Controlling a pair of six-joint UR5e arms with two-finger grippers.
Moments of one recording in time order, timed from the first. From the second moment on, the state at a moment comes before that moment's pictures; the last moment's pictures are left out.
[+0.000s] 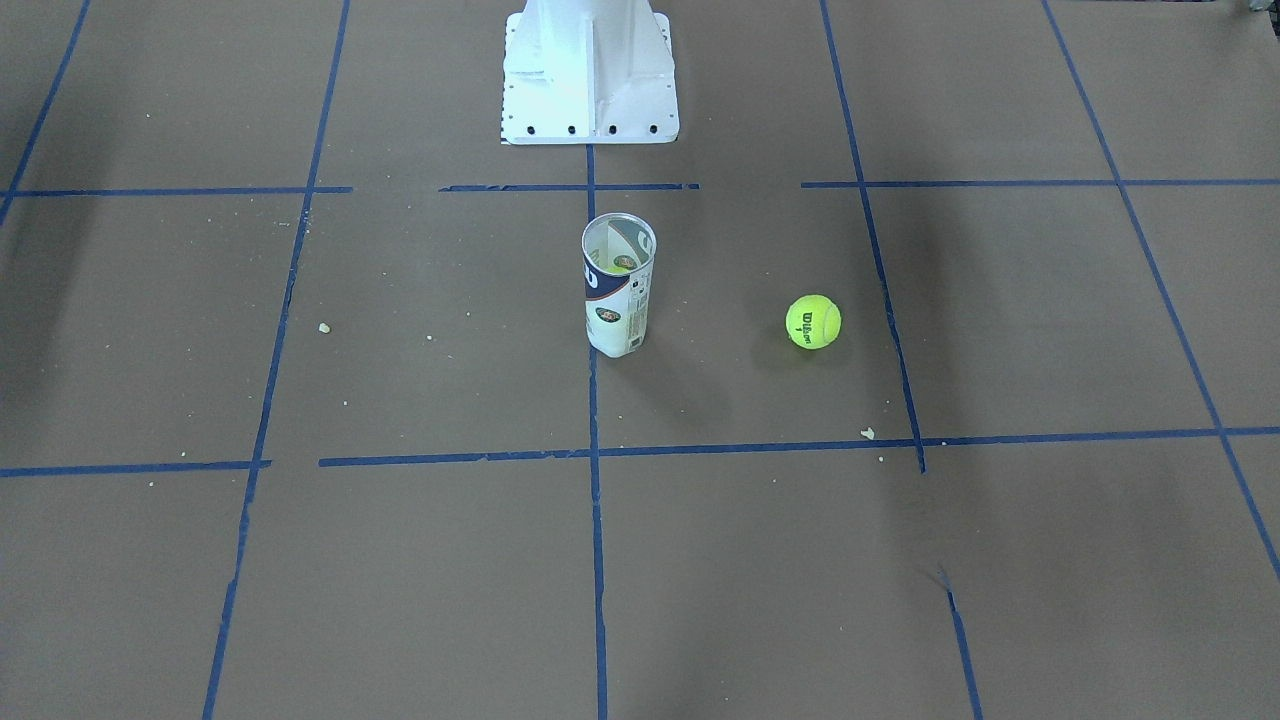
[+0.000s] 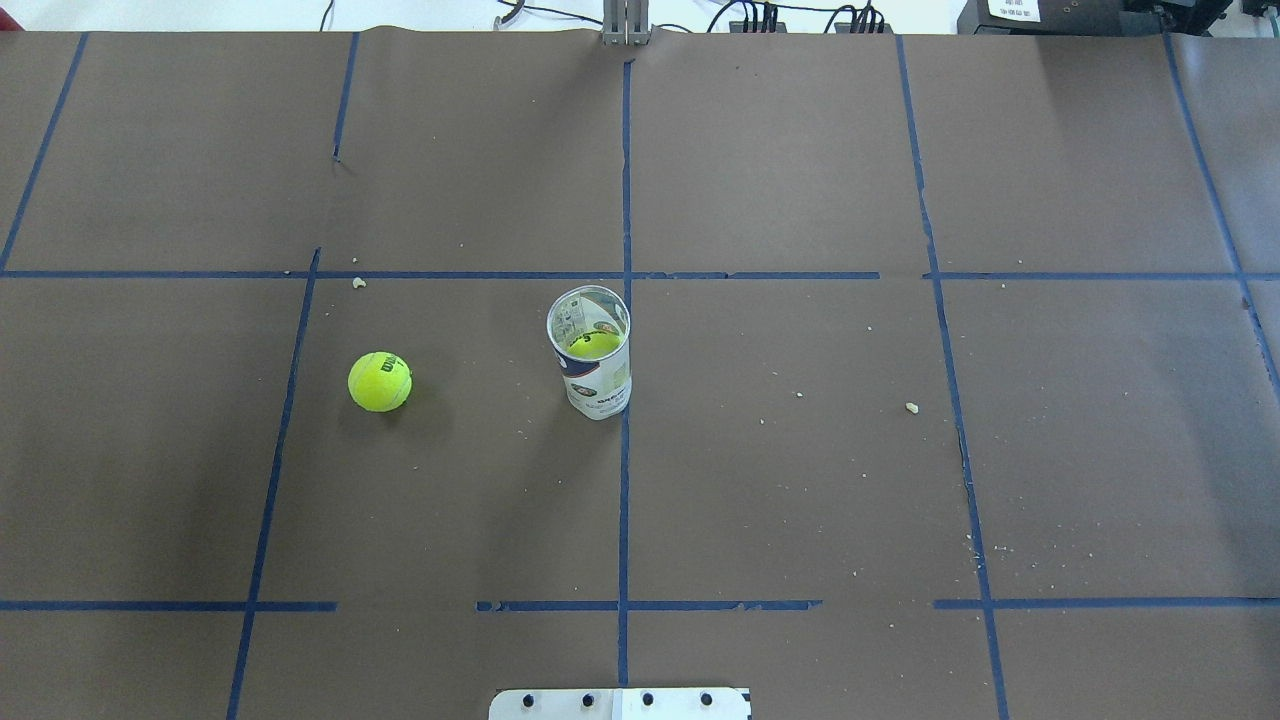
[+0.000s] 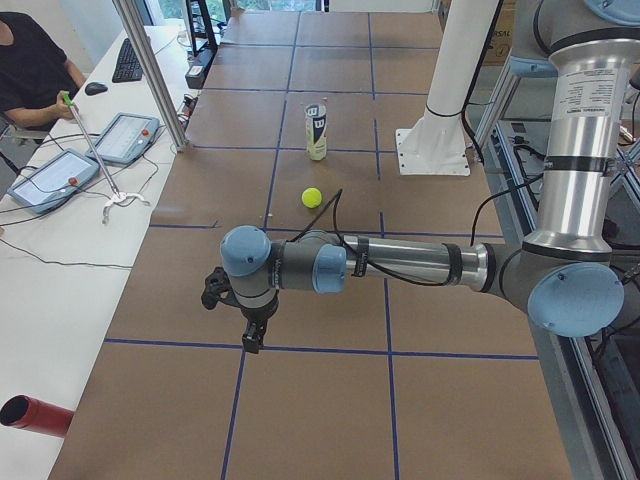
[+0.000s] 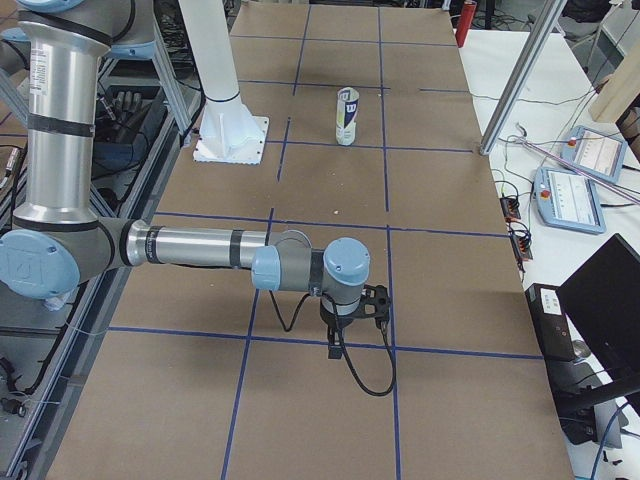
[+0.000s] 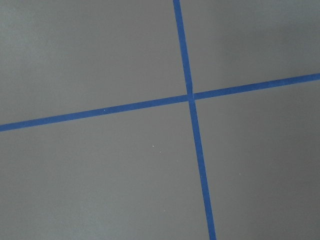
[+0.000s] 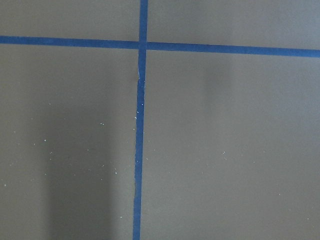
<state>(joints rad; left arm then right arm) -1.58 -1.62 -1.62 -1.56 -2.36 0.16 1.54 -1.71 1.70 -1.57 2.29 0.00</state>
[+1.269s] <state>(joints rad) -1.11 -1.78 -1.91 -1.68 -2.27 -0.45 1.54 -1.71 1.70 -1.57 2.29 0.00</state>
